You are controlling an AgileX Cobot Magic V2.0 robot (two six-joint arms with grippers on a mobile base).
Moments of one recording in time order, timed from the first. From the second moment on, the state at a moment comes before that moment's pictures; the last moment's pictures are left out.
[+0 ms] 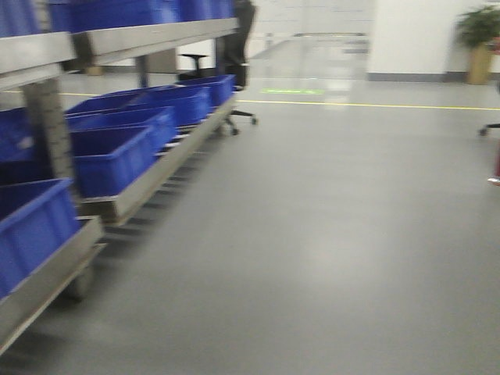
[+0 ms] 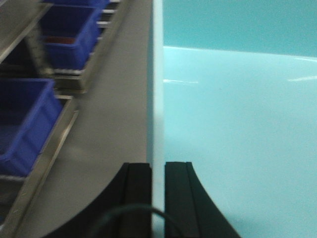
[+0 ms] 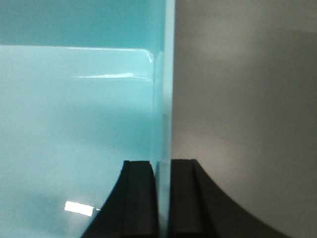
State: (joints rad) left arm -0.56 1.35 -1.69 0.56 1.04 -0.65; right arm 0.68 1.43 -1.78 -0.46 1.14 0.59
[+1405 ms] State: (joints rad) left arm -0.56 1.35 -1.69 0.56 1.04 -0.65; right arm 0.68 1.43 -1.78 -0.46 1.14 0.59
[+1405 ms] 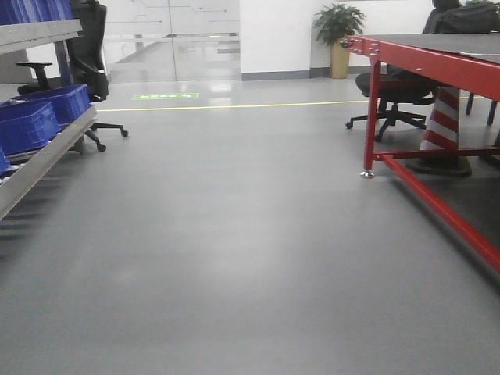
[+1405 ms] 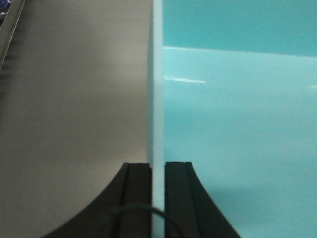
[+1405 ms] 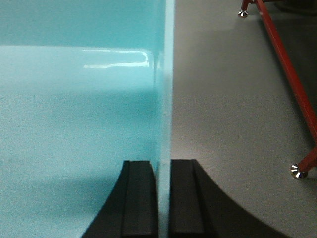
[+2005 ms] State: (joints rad) left arm -0.56 1.38 -1.70 0.56 1.03 -0.65; right arm 0.68 1.43 -1.78 -0.47 1.14 0.59
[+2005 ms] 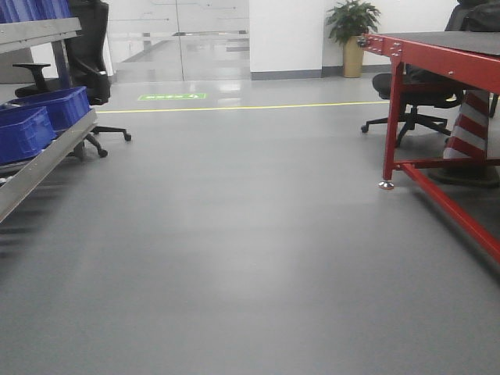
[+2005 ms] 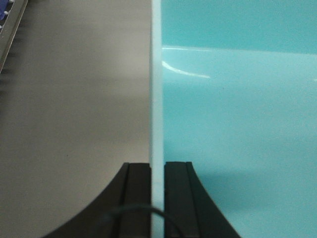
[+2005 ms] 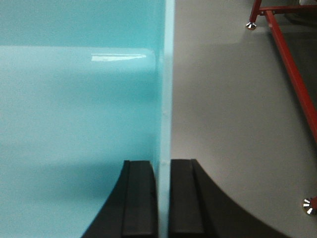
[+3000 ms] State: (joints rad) left arm -0.55 1.55 -1.70 0.58 0.79 -0.66; right arm 0.66 1.43 -1.78 -0.56 1.12 0.59
